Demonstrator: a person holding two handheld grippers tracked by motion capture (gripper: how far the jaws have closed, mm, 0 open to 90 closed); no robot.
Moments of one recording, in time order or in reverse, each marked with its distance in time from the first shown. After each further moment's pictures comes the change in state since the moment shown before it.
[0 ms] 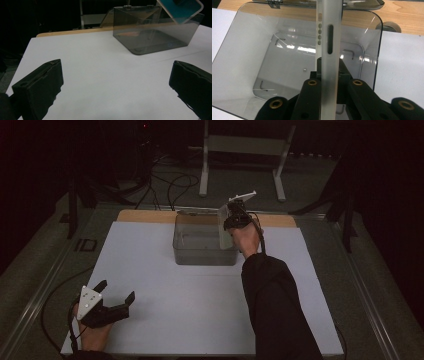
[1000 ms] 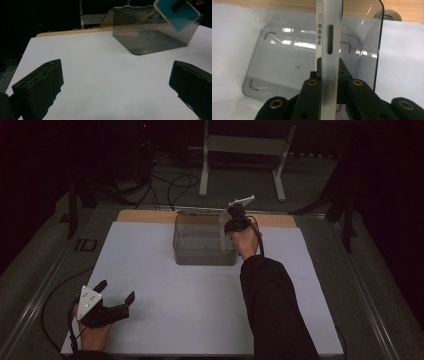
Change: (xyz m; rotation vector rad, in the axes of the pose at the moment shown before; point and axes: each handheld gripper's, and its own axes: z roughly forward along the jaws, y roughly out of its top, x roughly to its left) left arm 0.000 0.000 0.000 -0.001 -0.003 -0.004; right arm -0.005 -0.007 0.017 0.042 -0.031 0.029
